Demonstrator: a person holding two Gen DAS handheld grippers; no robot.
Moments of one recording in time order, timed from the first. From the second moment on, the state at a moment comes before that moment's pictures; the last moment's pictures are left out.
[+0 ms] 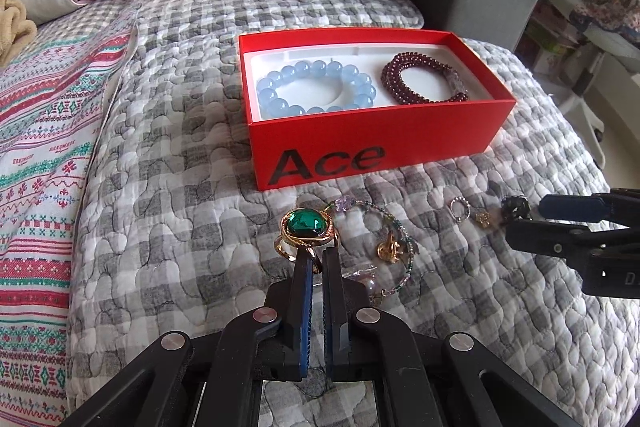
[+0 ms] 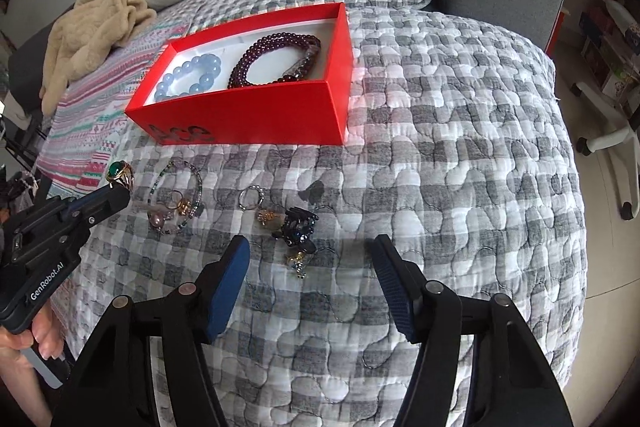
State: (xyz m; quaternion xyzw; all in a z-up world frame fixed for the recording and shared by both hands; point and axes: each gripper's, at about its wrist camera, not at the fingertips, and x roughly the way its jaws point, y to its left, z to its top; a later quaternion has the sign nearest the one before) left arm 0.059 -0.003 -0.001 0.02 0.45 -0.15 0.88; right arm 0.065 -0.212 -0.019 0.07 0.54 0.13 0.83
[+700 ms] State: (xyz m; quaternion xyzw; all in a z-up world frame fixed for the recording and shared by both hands) left arm 0.066 0.007 0.025 -0.02 0.43 -0.15 0.89; right arm 0.082 -0.218 0.011 0.10 0.50 0.13 0.85
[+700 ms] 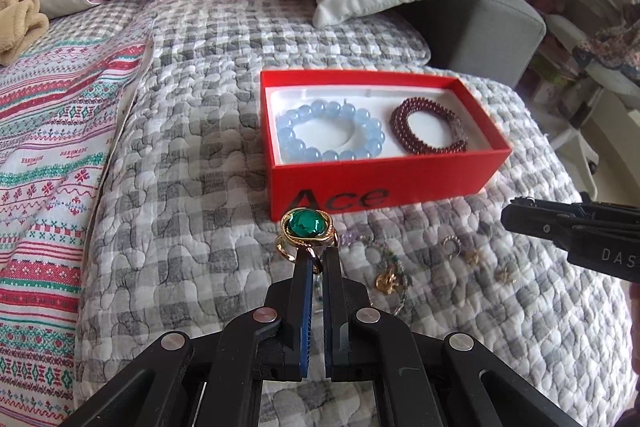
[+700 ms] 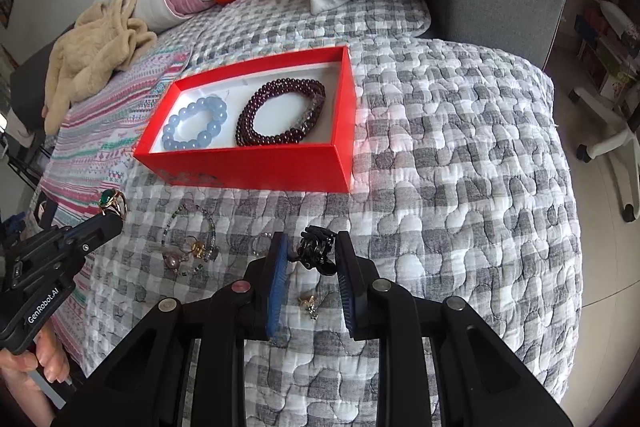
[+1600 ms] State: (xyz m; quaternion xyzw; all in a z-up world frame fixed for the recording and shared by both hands) left arm 0.143 -0.027 0.009 -0.03 0.41 -0.13 0.90; right arm 0.138 -0.201 0.012 0.11 0.44 0.15 0.88
